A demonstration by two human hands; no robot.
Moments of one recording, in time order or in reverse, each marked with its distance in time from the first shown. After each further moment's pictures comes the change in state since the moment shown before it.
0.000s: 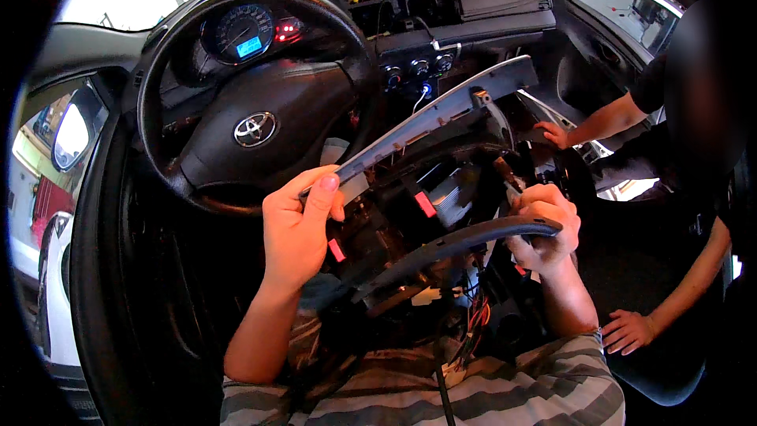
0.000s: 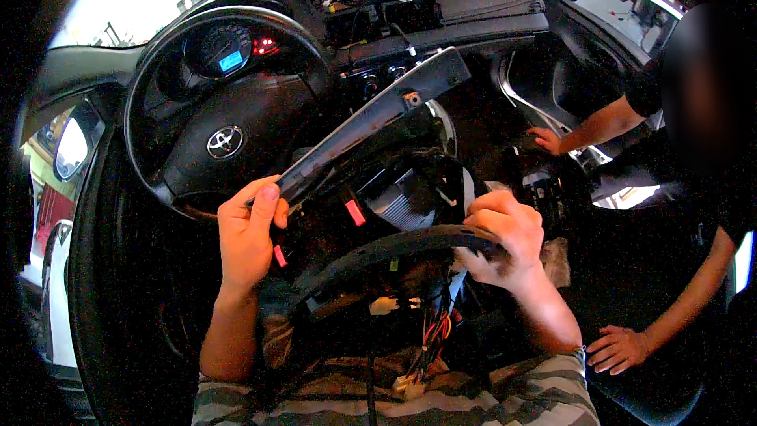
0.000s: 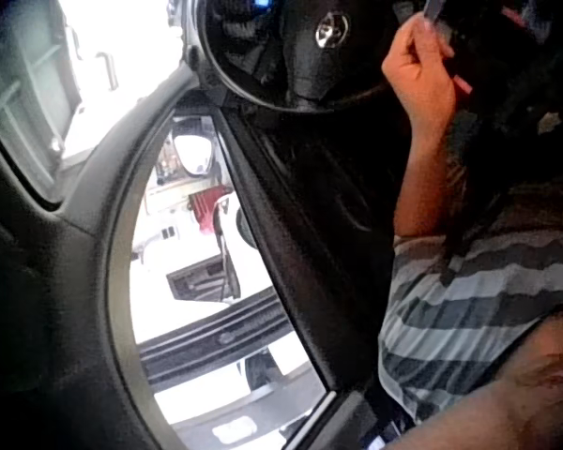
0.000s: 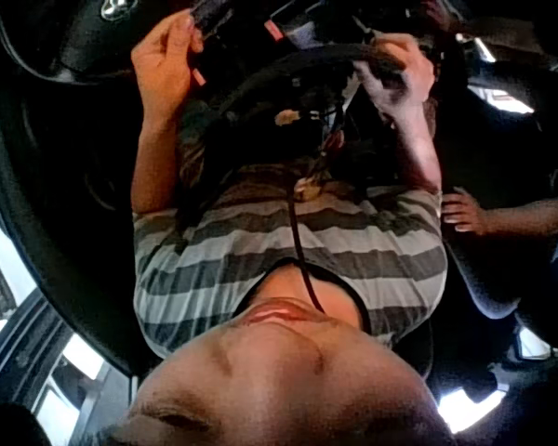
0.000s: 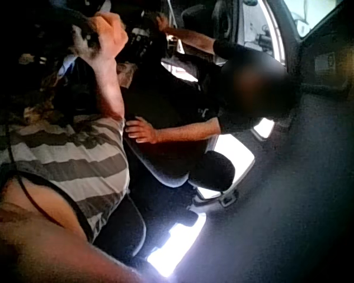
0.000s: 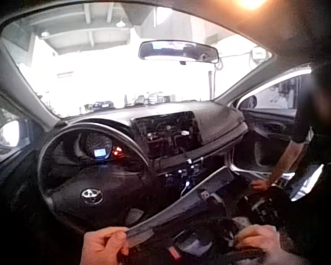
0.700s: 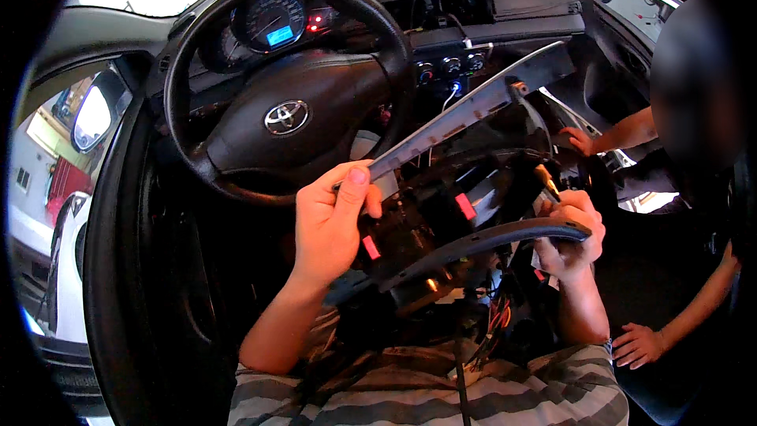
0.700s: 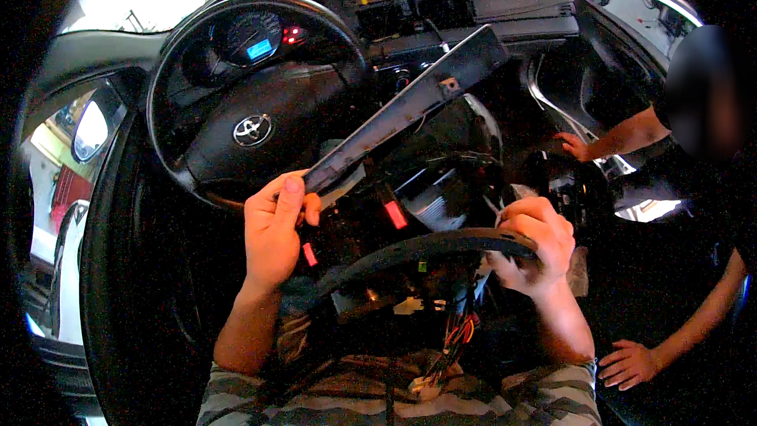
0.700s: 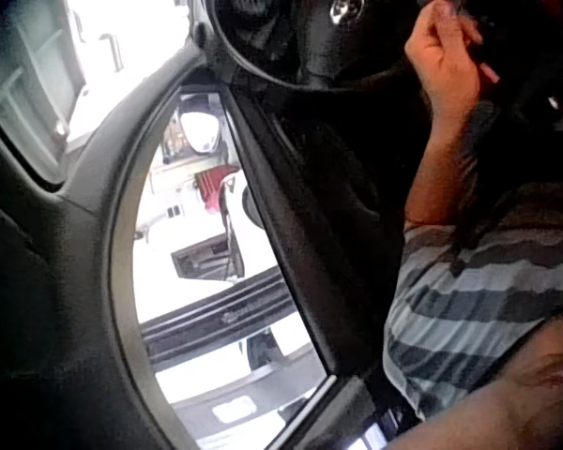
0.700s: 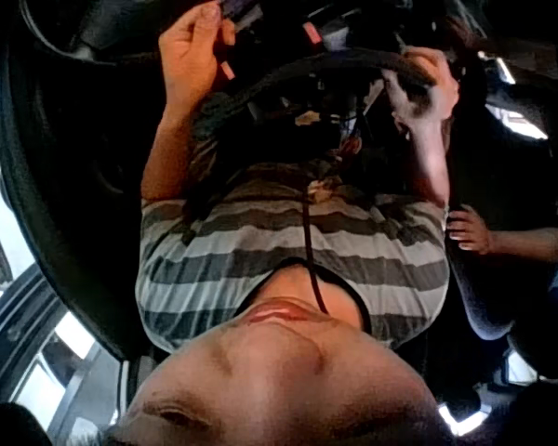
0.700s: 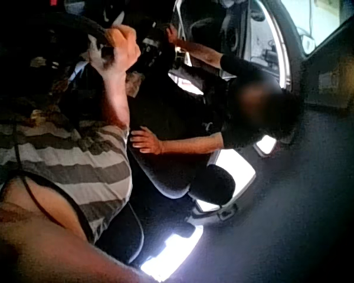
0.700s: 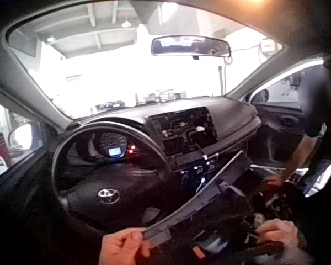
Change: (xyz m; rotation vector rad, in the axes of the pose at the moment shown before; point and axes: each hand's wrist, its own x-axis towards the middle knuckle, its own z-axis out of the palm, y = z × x) left_hand -0.004 0.001 0.008 -0.041 -0.003 -0.005; right_hand -0.003 0.000 0.005 -0.024 0.089 -0.052
